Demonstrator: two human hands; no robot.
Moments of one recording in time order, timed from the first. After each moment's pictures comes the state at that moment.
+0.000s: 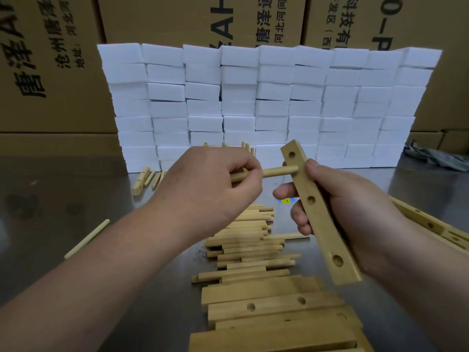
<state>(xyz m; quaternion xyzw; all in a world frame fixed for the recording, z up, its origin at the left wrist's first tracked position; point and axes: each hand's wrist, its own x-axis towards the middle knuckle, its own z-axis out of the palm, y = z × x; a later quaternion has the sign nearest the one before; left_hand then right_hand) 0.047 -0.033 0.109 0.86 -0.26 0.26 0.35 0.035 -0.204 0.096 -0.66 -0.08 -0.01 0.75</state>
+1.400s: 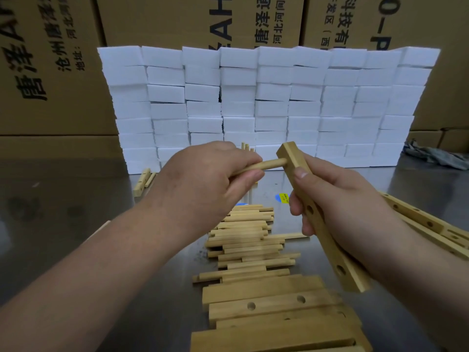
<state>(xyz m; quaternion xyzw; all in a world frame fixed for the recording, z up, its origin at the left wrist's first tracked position) 0.048 -0.029 0.113 0.85 -0.32 0.38 0.19 0.023 -0.203 0.102 -0.80 -0.16 -0.13 0.57</state>
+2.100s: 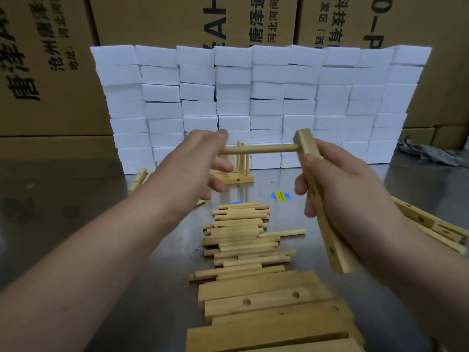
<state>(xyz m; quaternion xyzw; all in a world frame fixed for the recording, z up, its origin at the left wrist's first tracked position) 0.064 -0.026 0.116 0.80 -0.13 0.10 0.58 0.028 -0.206 0.104 -0.78 -0.07 -0.20 0.59</state>
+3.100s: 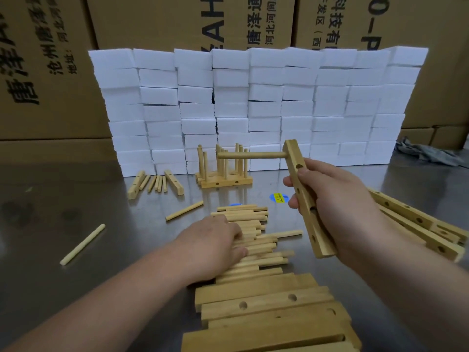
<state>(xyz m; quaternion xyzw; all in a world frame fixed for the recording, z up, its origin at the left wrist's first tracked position) 0.100 -0.038 0.026 0.97 -0.22 0.03 0.04 0.041 -0.209 0.090 -0.73 -0.01 -0.18 0.66</state>
